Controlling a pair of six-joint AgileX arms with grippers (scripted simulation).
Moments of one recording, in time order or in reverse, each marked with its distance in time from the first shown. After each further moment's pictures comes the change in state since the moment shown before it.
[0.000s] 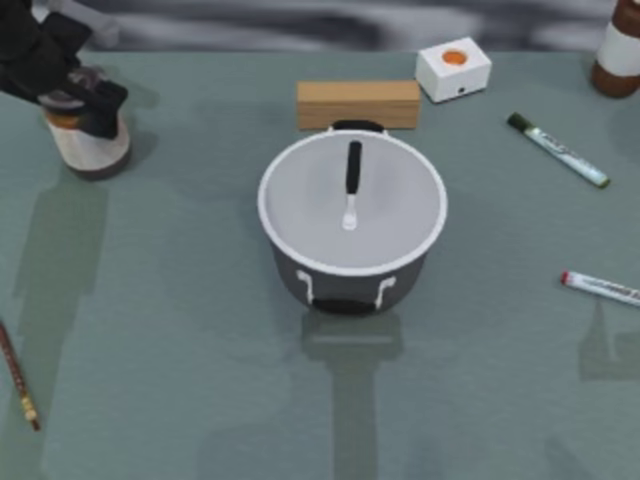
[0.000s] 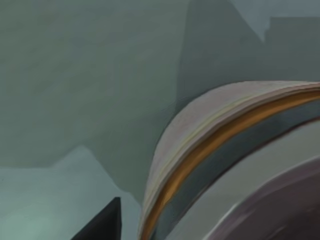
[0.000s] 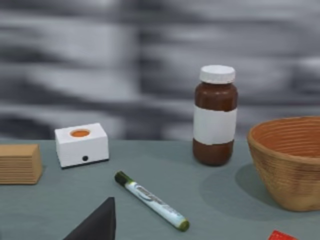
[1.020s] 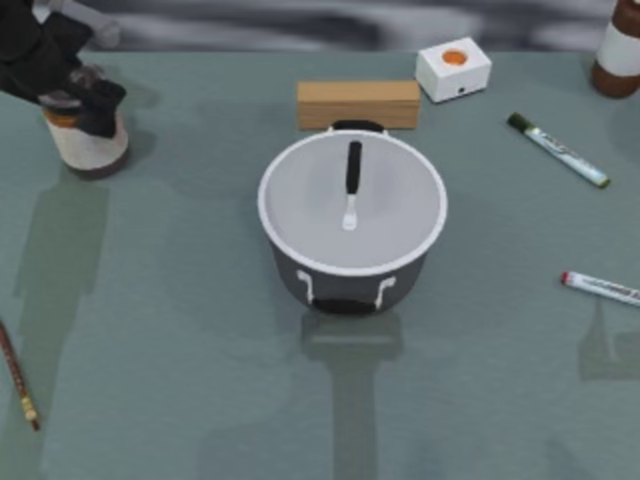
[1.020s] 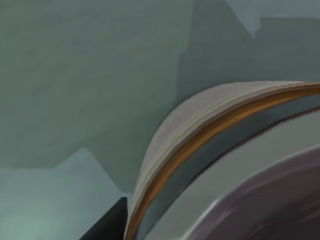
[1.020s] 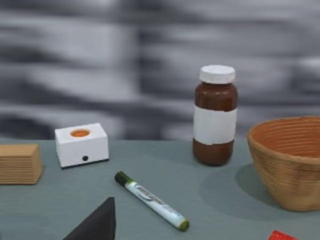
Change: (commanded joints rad) left arm 0.000 0.000 0.000 0.000 0.000 0.000; right arm 0.000 0.000 0.000 0.000 0.000 0.000
